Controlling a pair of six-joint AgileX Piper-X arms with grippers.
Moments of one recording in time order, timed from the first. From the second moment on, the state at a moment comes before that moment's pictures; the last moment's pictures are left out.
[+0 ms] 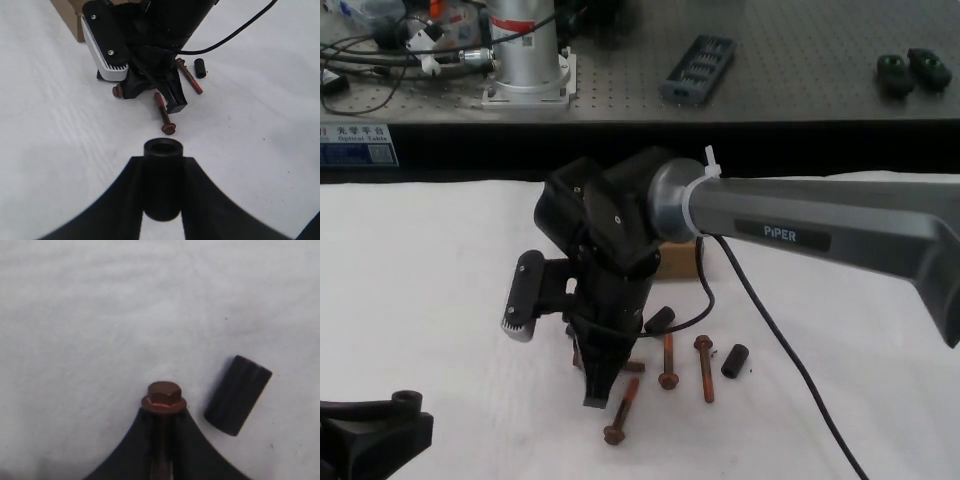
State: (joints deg) left arm -18.5 25.6 -22.3 13.9 21.1 -2.7; right arm 51.2 127.6 -98.0 52.6 -0.7 -36.6
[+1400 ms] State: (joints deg) left arm -41.6 55.8 -22.3 -36.3 41.3 -3.0; right arm 51.4 34.8 -38.7 5.7 -10.8 10.7
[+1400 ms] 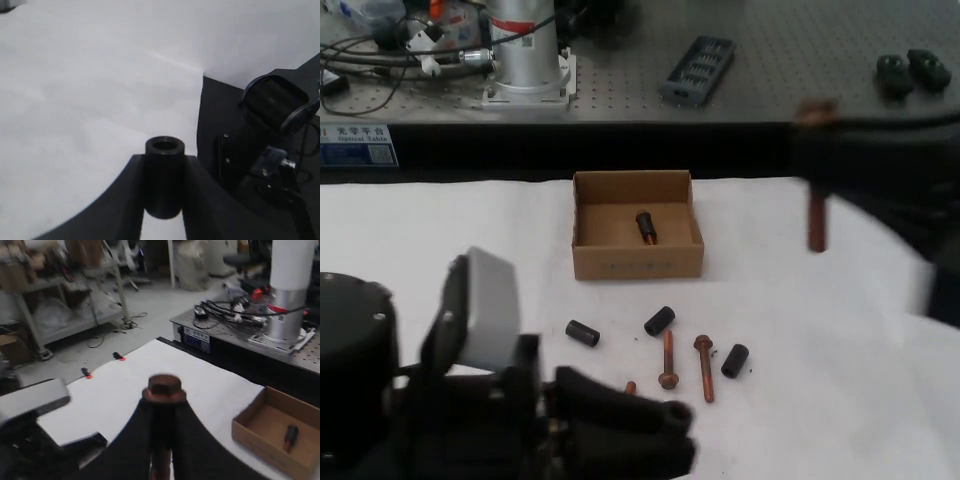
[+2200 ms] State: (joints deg) left arm -44.5 61.2 -22.3 -51.1 35.9 -3.5; right arm 51.4 46.2 -30.6 -10.5 -22.7 12.8
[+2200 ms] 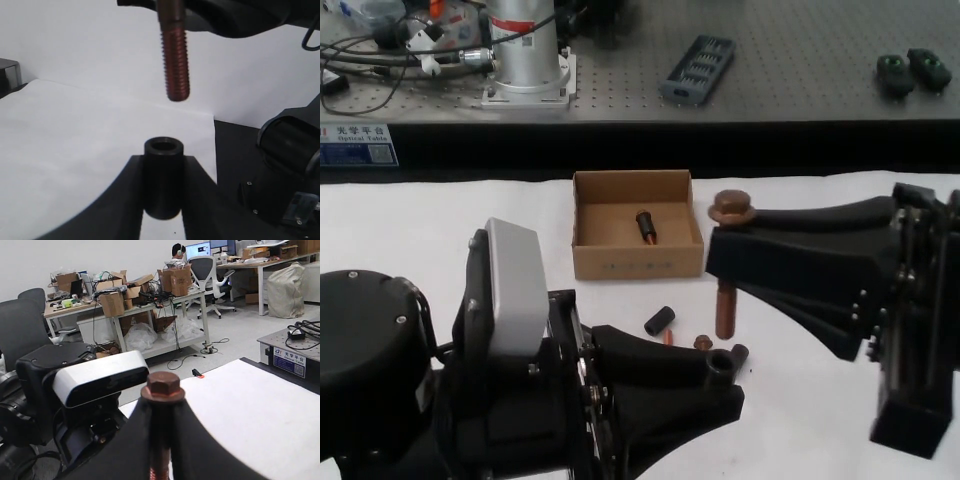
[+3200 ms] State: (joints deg) left arm -44.5 61.2 -22.3 -55.5 33.0 -4.9; right arm 51.4 46.3 -30.6 -10.6 -21.6 7.1
